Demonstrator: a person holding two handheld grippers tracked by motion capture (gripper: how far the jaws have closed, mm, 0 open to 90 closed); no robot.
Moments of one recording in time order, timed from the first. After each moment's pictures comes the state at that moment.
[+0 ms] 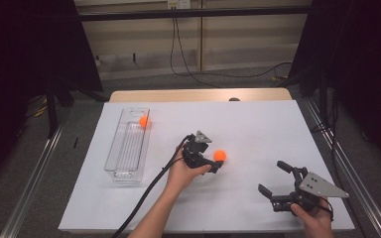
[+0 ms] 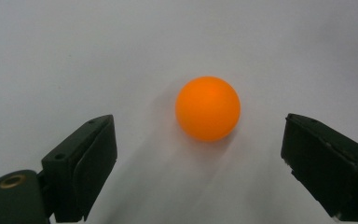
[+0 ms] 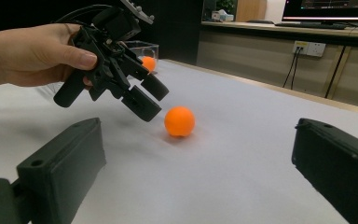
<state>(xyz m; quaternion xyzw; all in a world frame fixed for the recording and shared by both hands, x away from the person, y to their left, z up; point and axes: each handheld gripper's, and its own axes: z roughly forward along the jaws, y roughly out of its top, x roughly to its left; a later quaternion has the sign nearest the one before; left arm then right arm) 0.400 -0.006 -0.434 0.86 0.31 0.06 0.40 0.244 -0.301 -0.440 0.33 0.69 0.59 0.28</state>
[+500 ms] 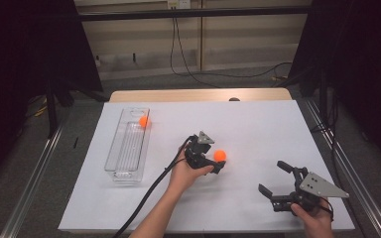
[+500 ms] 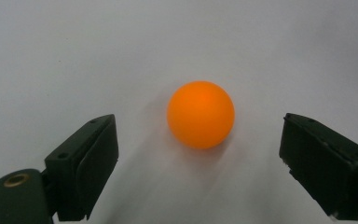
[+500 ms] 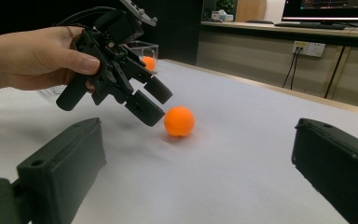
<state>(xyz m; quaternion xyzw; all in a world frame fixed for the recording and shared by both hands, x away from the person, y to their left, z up) 0.399 -0.013 -0.438 0.86 0.30 0.06 0.40 0.244 -0.301 -0.440 0.33 0.69 0.59 0.28</state>
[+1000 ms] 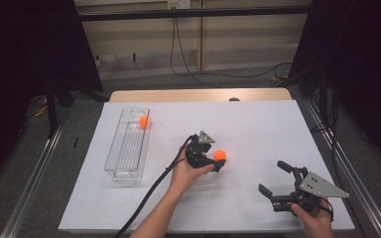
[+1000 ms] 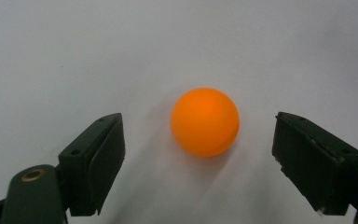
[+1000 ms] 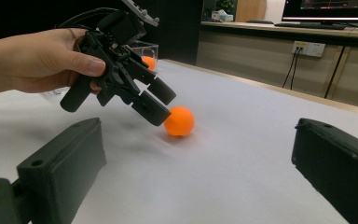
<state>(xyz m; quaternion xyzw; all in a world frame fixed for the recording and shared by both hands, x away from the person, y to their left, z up) 0.401 -0.015 -0.439 0.86 0.30 0.06 0.41 0.244 -0.301 -0.440 0.33 0.69 0.59 0.28</state>
